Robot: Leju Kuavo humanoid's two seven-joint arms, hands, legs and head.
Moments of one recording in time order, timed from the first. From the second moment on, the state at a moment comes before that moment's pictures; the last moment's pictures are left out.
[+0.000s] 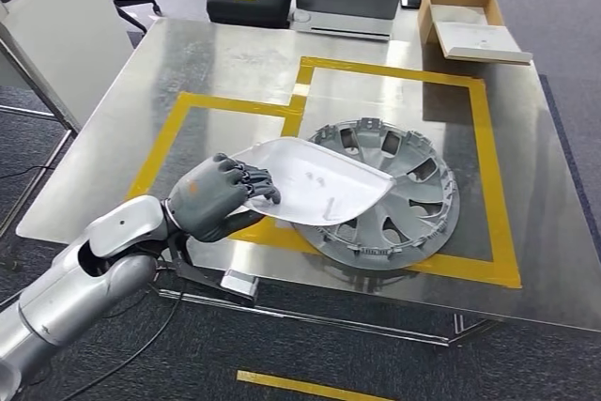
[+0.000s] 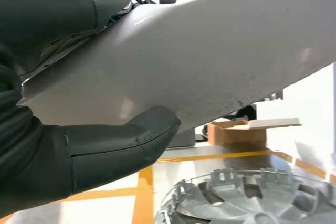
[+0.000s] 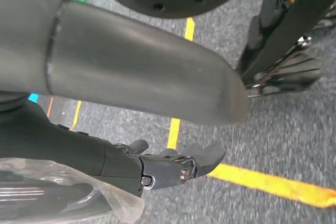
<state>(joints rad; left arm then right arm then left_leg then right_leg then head) -0.62 0.30 -0.80 -1.55 -0.72 0.09 -0.29 -0.05 0.08 -1.14 -0.21 1.13 0.12 0.05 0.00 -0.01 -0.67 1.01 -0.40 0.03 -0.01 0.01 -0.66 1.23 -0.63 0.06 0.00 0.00</state>
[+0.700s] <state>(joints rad) -0.23 0.43 -0.34 -1.42 -0.73 0.32 -0.30 -0.03 0.08 -1.16 -0.21 1.13 0.11 0.04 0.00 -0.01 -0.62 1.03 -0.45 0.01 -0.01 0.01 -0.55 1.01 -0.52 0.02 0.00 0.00</state>
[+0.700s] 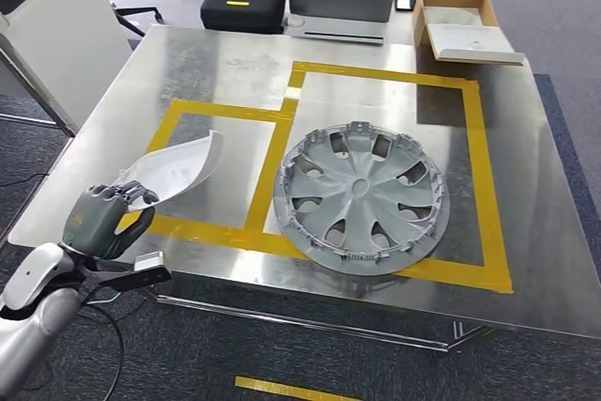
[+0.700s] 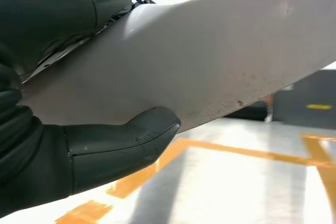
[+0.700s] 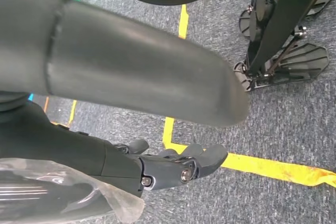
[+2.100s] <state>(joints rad) -0.56 0.44 -0.20 -0.75 -0.86 0.22 -0.31 -0.05 0.07 -1.17 -0.21 1.19 0.13 0.04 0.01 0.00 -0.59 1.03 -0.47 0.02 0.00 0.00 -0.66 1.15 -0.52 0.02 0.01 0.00</state>
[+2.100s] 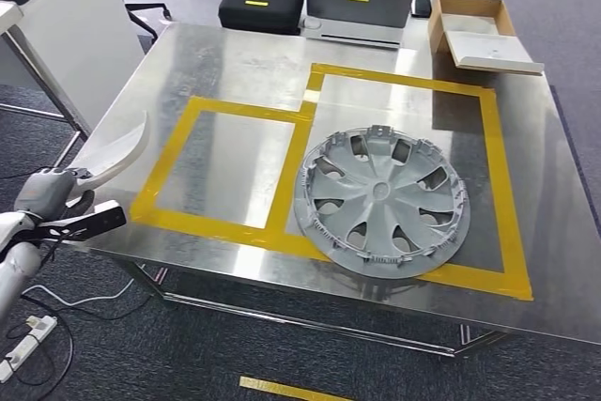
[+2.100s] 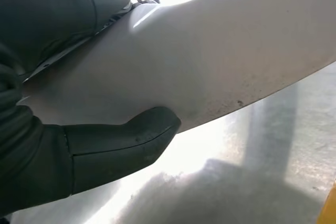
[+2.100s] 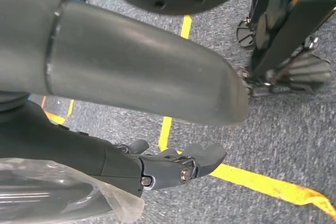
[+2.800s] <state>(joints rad) -0.73 0.16 -0.45 -0.58 -0.95 0.20 -0.30 -0.07 0.06 -1.17 -0.21 1.23 0.14 0.04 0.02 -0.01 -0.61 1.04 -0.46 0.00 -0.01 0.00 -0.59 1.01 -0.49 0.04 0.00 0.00</state>
